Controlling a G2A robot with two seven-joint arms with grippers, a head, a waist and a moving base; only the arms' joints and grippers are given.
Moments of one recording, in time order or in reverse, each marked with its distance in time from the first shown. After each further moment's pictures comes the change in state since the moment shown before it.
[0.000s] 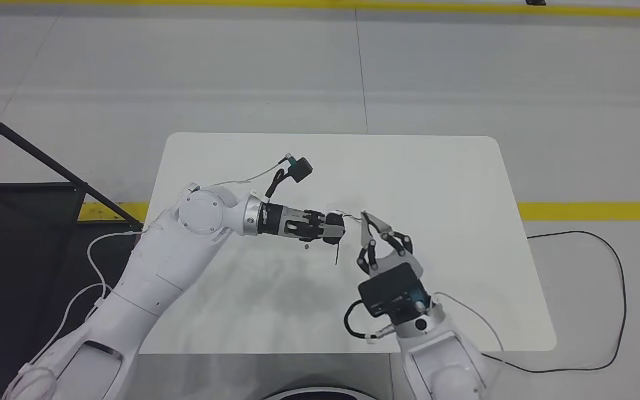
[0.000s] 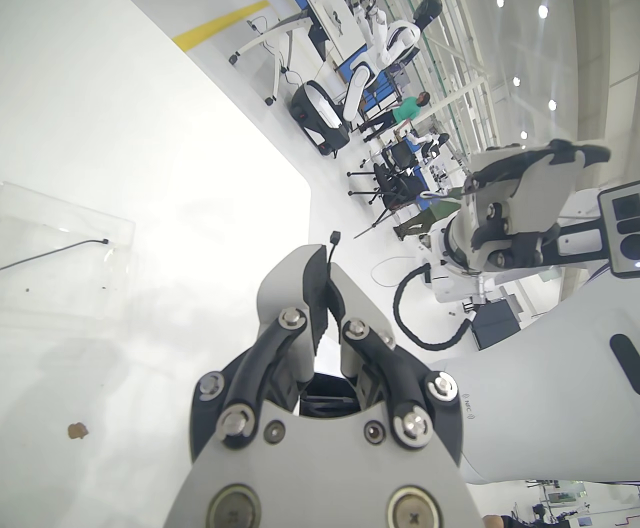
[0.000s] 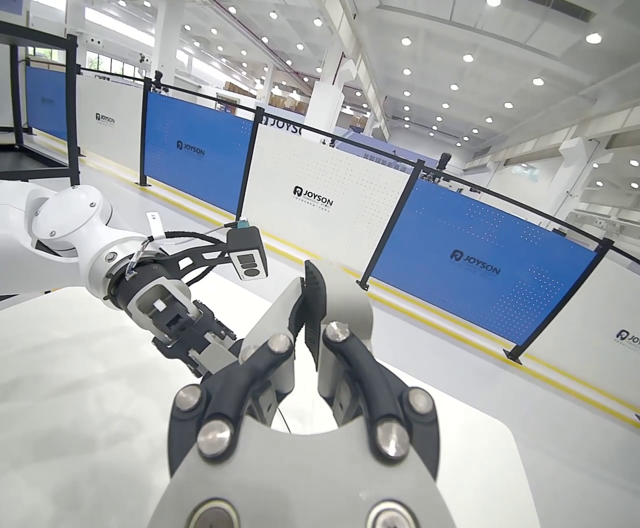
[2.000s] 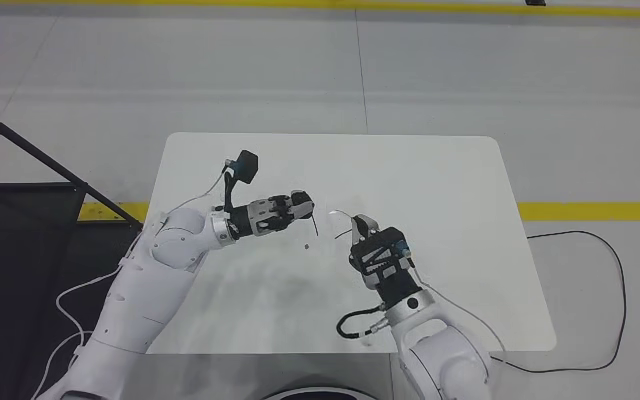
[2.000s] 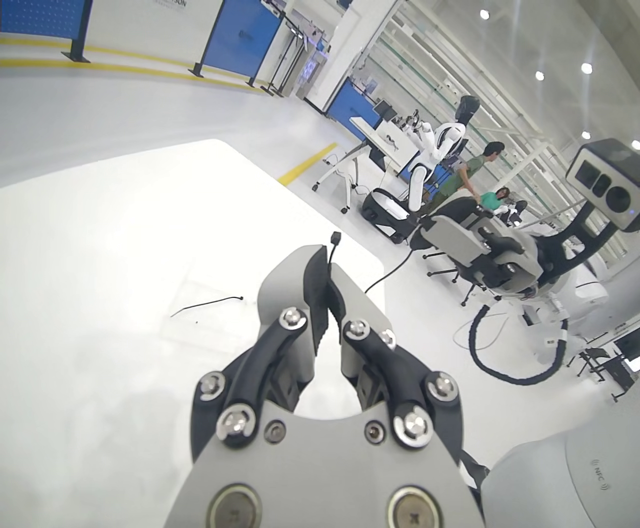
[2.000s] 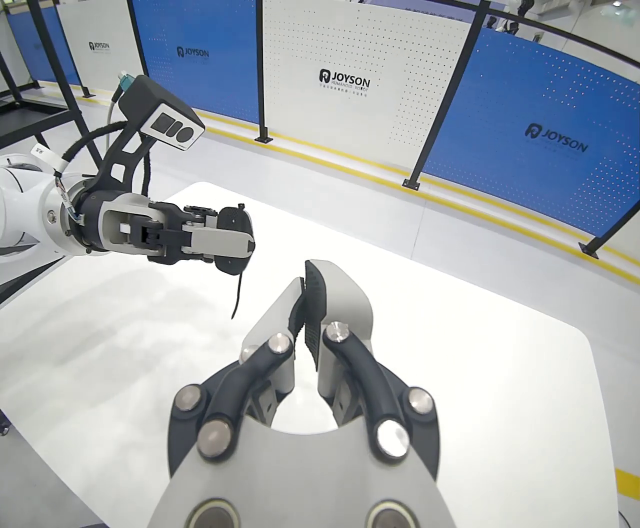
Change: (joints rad) left arm 0.274 0.016 -0.290 -0.158 0.463 -0.189 0.485; right arm 0.062 -0.025 -0.021 -0.039 0.229 -0.016 0.465
